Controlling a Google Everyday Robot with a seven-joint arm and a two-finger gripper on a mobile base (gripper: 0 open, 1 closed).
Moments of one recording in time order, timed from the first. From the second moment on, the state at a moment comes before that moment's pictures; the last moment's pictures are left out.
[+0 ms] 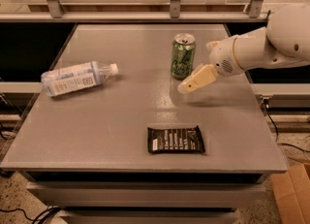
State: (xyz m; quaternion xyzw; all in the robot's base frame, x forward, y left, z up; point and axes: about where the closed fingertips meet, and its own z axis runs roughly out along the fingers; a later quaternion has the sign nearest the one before) arm 0.614 -0.113 0.862 -0.46 0.77 0.17 0.41
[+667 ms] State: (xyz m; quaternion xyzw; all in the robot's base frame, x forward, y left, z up) arm 0.637 -0.094 0.856 -0.46 0.76 0.19 0.42
